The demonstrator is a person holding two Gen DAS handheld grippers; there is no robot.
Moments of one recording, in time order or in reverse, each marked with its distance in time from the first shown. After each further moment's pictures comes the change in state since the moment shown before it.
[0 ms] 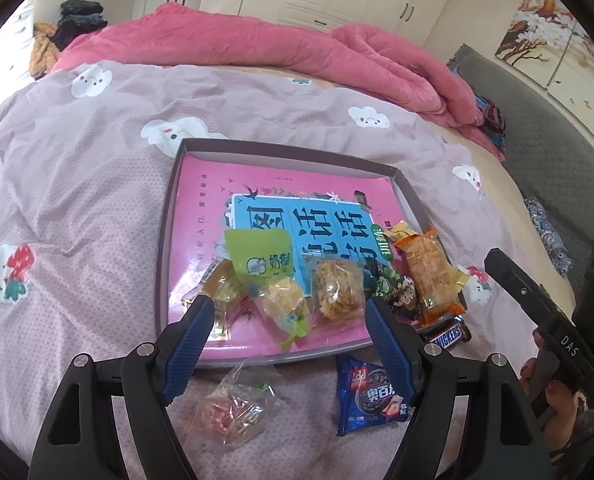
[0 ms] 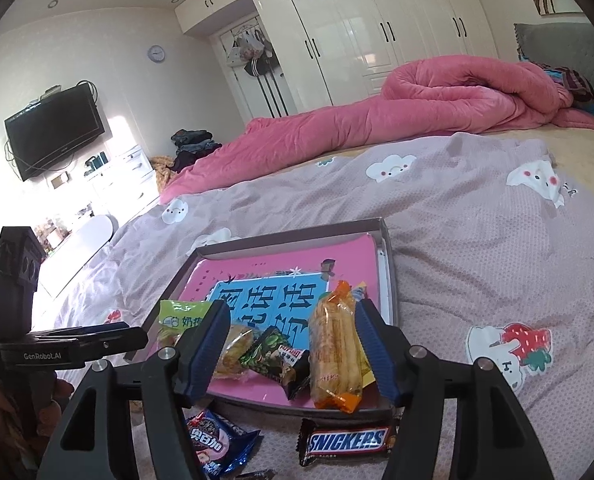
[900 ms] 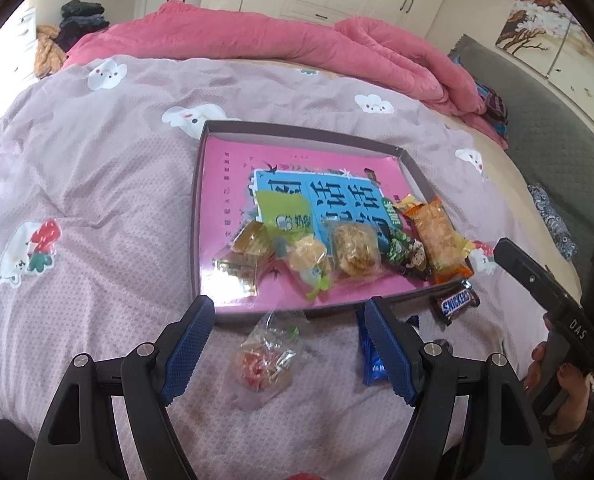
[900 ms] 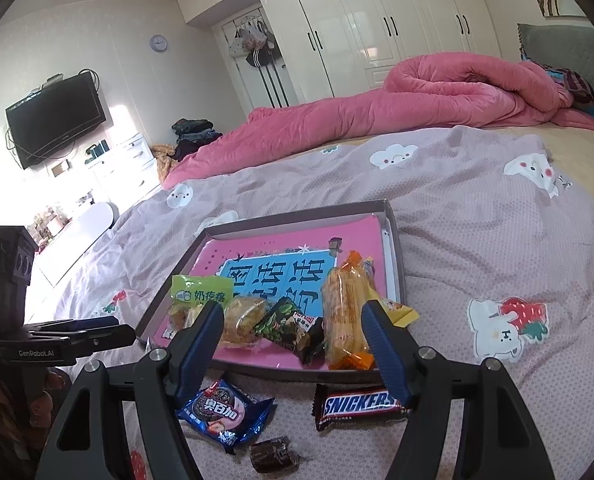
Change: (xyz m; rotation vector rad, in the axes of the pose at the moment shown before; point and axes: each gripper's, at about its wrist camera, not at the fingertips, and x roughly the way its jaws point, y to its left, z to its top) left arm -0.021 0.015 -0.027 0.029 0.028 0.027; right arm -0.014 0.015 -0.019 -0.015 0.039 -0.018
